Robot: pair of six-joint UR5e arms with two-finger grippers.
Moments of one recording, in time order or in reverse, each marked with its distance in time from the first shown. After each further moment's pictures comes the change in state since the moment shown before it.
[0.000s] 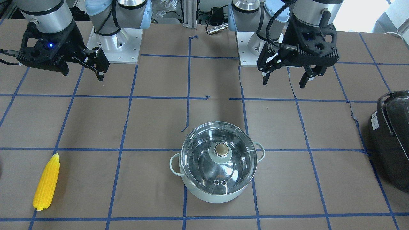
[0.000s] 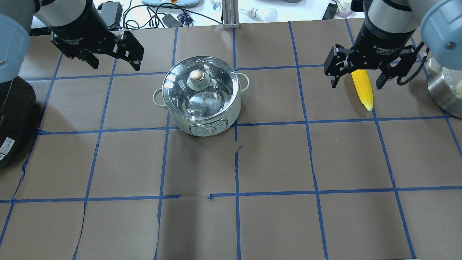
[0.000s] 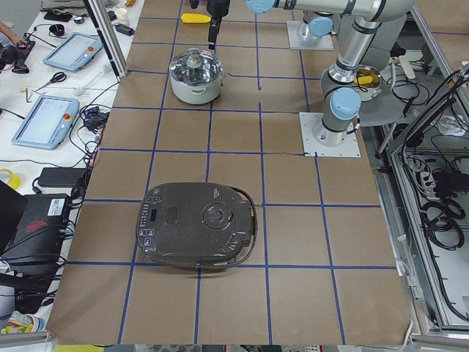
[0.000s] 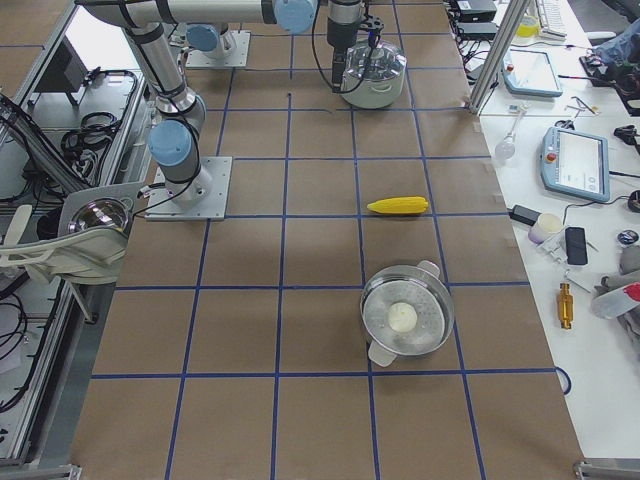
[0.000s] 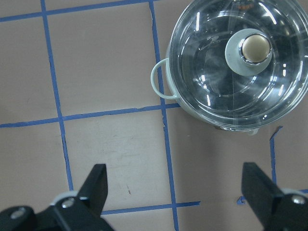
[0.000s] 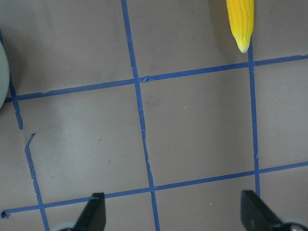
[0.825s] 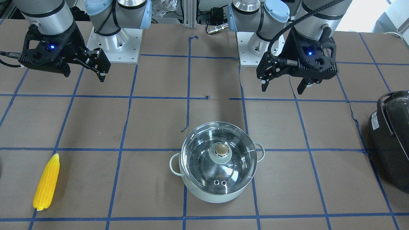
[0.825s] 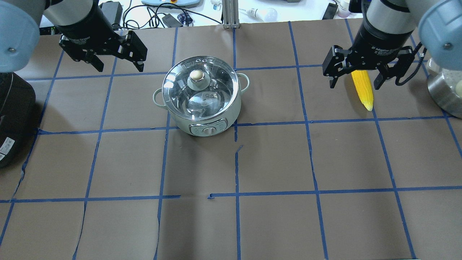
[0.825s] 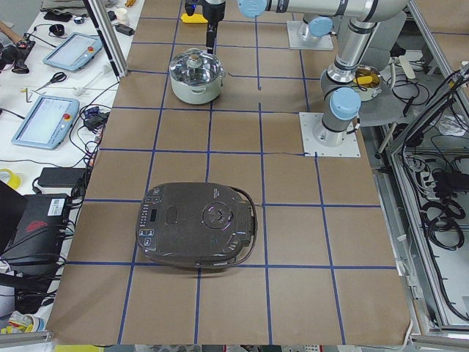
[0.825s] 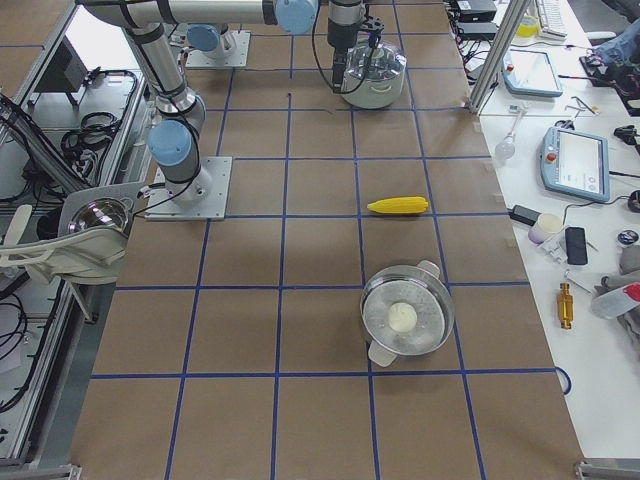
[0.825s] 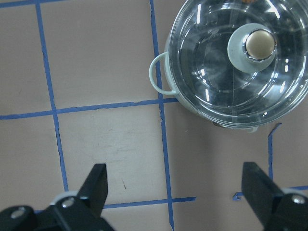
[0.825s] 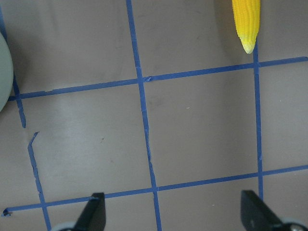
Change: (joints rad) left arm 0.004 -0.068 0.033 -0.030 -0.007 -0.075; right arm 0.000 0.003 0.002 -0.007 0.011 -0.017
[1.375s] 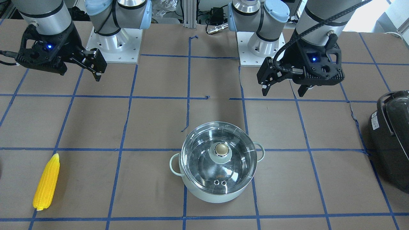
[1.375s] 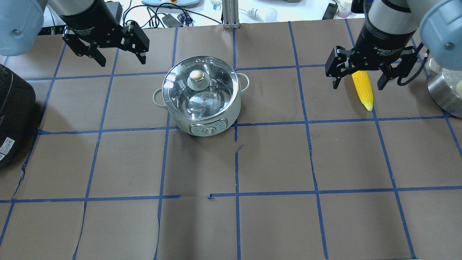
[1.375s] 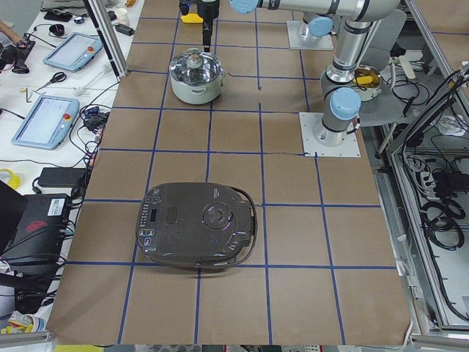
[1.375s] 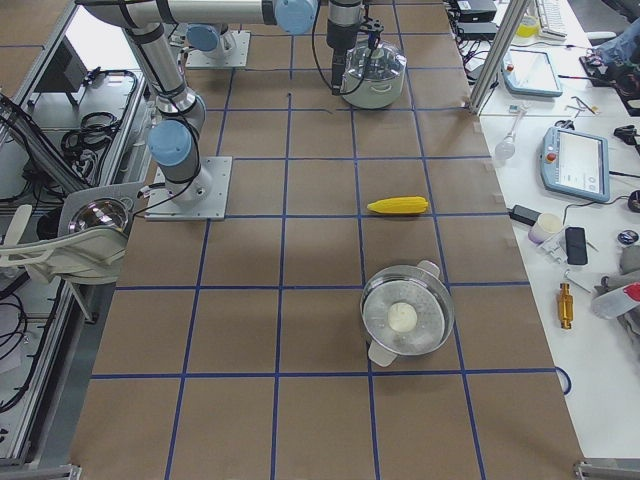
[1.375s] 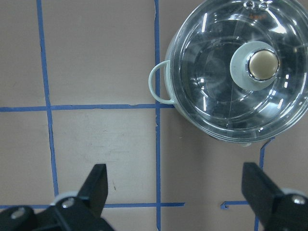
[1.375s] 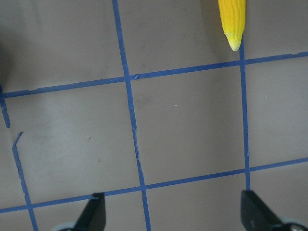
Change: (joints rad) left arm -0.002 -0.031 0.077 -0.071 0.003 -0.033; right arm -0.002 0.000 0.002 0.013 -0.048 0.001
